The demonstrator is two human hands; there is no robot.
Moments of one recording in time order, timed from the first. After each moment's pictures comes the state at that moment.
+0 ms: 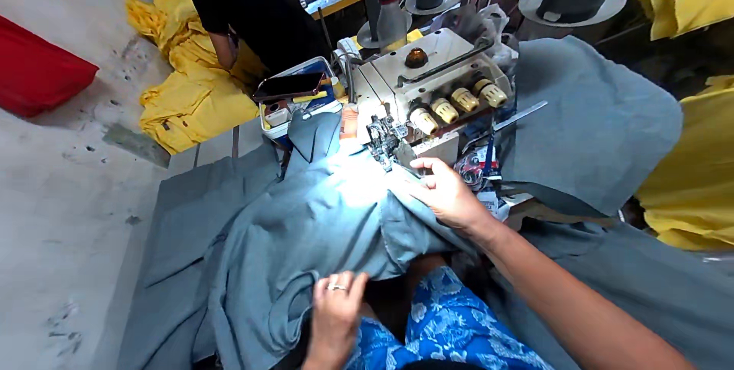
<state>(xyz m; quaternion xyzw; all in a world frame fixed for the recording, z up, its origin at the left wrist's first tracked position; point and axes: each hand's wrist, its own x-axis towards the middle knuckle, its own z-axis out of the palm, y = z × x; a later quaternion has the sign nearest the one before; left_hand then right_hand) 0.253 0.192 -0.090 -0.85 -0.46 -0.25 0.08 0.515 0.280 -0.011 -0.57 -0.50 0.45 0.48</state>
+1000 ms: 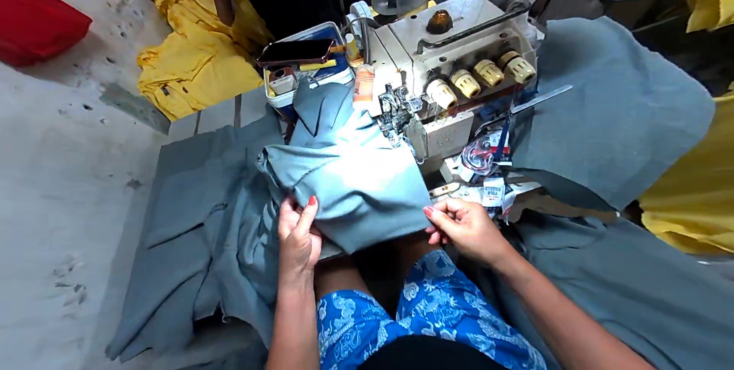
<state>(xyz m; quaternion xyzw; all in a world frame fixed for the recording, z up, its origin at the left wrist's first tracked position) 0.261 0.263 -0.024 -0.36 -0.47 -0.64 -0.49 0.517 0.215 -0.041 -0.54 -0.52 0.48 0.46</state>
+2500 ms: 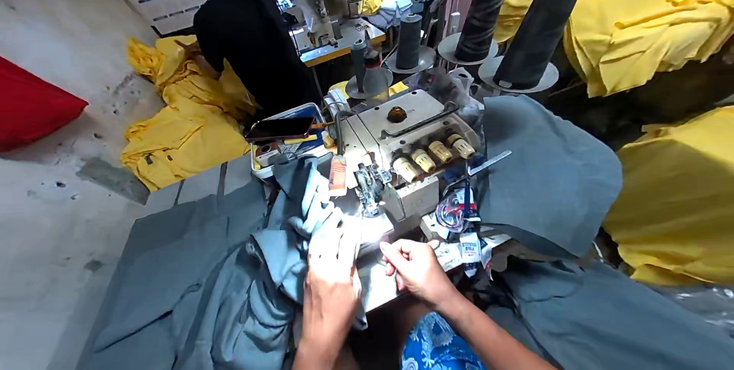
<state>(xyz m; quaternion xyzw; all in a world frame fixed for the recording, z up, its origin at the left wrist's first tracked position) 0.314 0.282 -0.009 -0.82 -0.45 -0.33 0.09 0.478 0.255 -0.031 -0.53 -0.45 0.48 0.53</state>
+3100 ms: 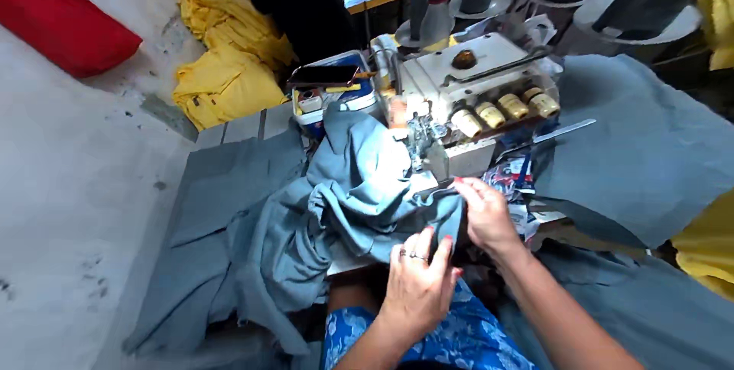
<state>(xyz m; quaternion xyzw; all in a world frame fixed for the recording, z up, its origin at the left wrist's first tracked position) 0.349 0.205 -0.063 -0.85 -0.41 -0.32 -0.05 0.511 0.276 -0.048 -0.54 -0.44 0.35 0.62</state>
